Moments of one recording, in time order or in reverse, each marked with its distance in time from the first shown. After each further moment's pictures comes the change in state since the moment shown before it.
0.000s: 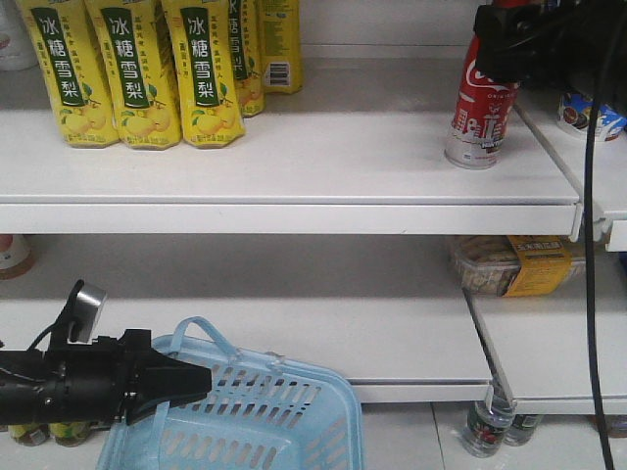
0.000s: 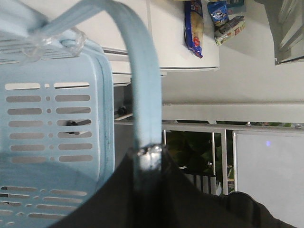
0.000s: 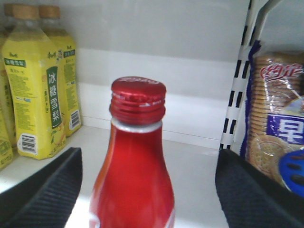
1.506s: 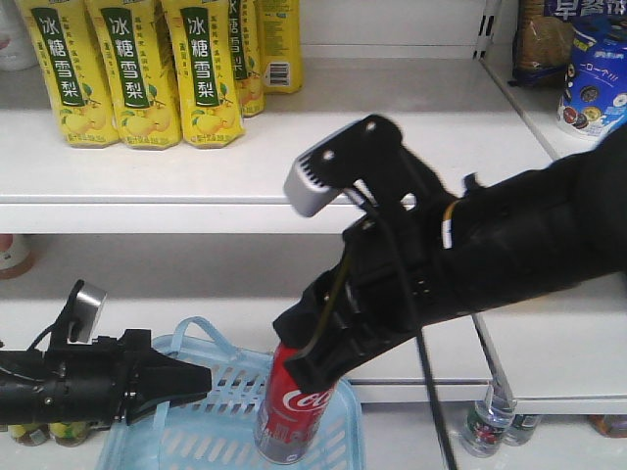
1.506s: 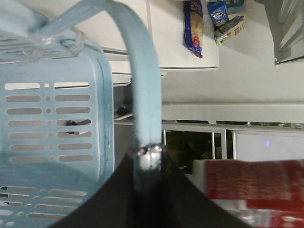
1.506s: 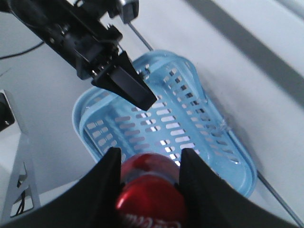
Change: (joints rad) left arm 0.000 0.000 0.000 0.000 0.000 0.000; right arm 0.490 0.041 -0.076 0.187 0.882 -0.093
